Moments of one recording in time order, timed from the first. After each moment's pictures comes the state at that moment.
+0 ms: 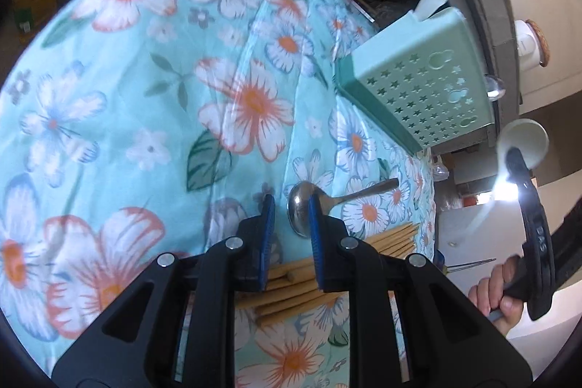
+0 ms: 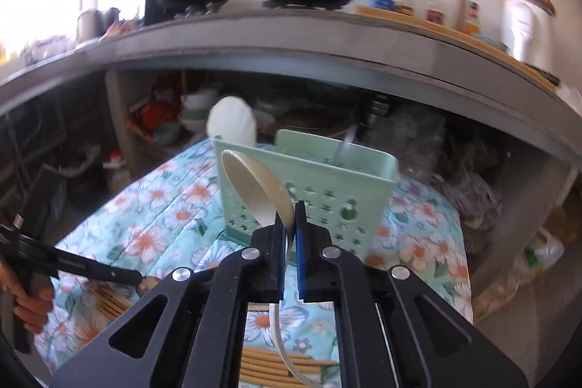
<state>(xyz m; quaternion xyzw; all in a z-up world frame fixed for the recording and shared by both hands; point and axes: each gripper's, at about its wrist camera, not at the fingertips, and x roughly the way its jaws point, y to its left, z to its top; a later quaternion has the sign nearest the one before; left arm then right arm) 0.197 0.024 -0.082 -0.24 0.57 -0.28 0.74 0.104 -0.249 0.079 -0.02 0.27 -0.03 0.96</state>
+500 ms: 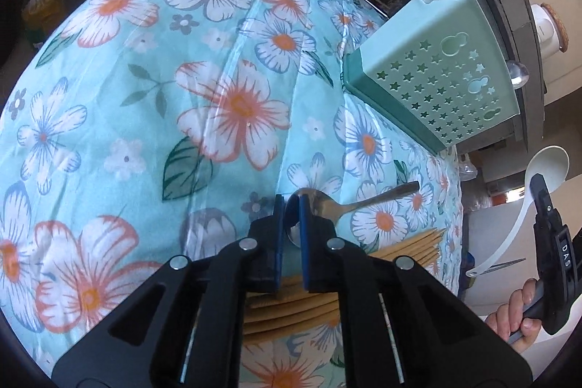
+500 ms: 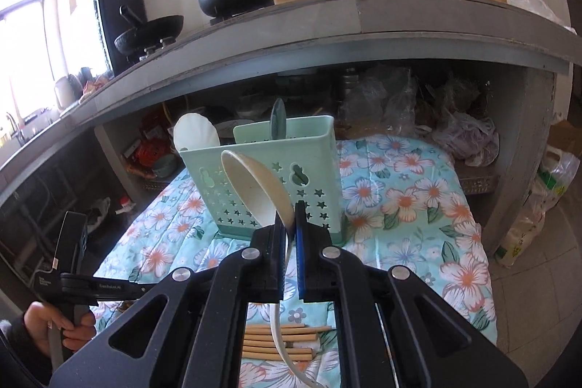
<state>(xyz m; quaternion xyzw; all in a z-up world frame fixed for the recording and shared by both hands) 0.191 -0.003 -0.073 -0.19 0.55 -0.24 0.78 0.071 -0.303 0.066 0.12 0.26 -0.04 0.96</state>
